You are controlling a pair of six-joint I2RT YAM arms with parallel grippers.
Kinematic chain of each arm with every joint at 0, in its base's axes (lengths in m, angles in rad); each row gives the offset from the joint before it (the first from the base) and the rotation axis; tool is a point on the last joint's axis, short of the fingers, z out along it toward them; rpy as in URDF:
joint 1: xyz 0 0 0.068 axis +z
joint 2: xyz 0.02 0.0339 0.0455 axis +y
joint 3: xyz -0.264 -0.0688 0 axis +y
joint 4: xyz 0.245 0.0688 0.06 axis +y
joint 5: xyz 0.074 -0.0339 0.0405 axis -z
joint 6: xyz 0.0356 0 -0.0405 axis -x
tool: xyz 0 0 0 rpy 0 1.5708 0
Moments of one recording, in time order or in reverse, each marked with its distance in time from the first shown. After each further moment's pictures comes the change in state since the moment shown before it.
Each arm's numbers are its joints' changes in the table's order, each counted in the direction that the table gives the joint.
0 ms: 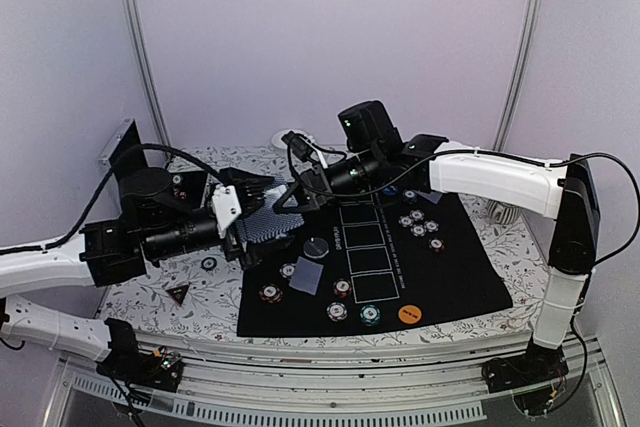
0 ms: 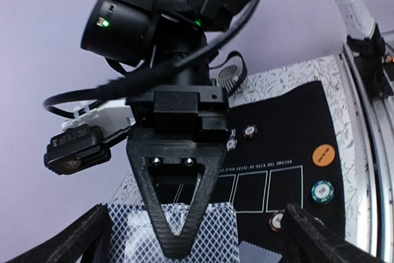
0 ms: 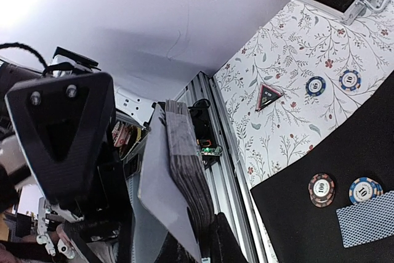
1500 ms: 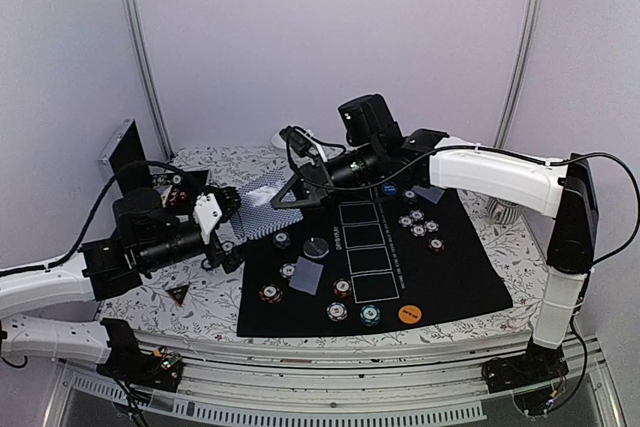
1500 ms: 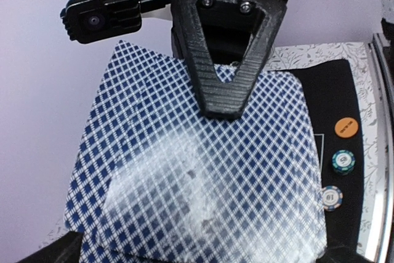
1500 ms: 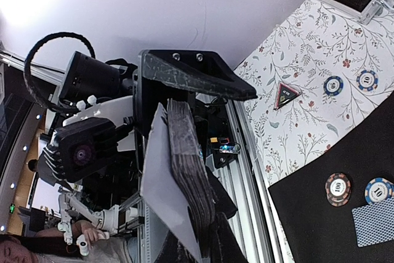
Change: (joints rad) left arm 0.153 -0.083 0.179 -0.014 -0.025 0.054; right arm 0.000 0.010 -0.043 0.011 -0.063 -0.045
